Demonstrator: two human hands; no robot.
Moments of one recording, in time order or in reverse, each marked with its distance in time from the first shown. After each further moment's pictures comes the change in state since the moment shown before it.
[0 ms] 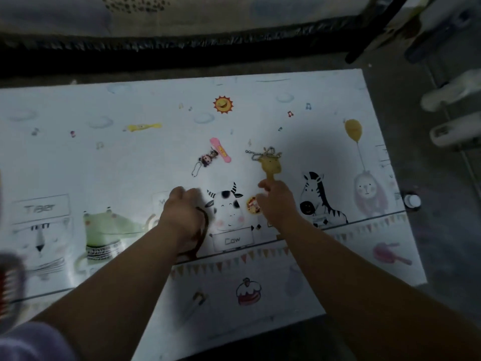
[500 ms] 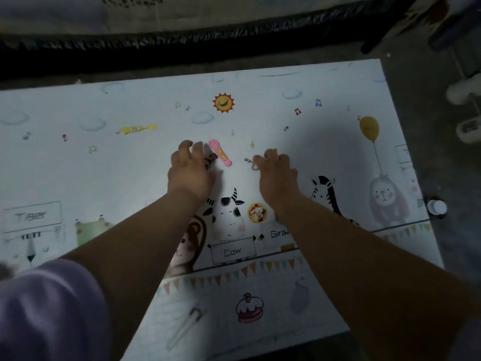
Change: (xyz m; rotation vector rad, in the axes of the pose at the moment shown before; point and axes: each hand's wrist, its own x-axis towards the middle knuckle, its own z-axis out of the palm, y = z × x) left_hand 0.070 0.045 -0.018 0.104 0.309 0.110; right_hand 0.064 -0.015 -0.004 -0.592 0.126 -0.321
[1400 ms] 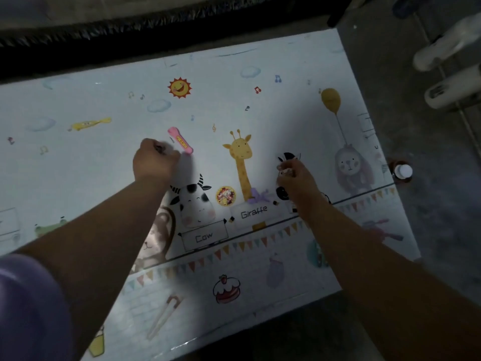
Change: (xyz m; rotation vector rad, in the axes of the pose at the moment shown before) left_hand 0.007 0.018 0.016 -0.389 0.187 -0.320; right_hand -0.077 0.098 -0.010 1.117 -0.051 0.551
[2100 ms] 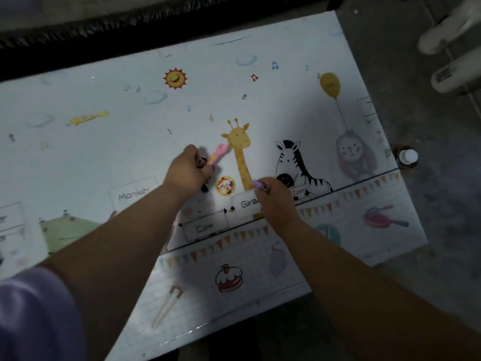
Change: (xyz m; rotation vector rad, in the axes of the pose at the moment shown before) left_hand -0.052 0.007 0.019 0.114 -0.405 0.249; right_hand -0.033 0.041 0.050 -0.141 0.022 -0.167
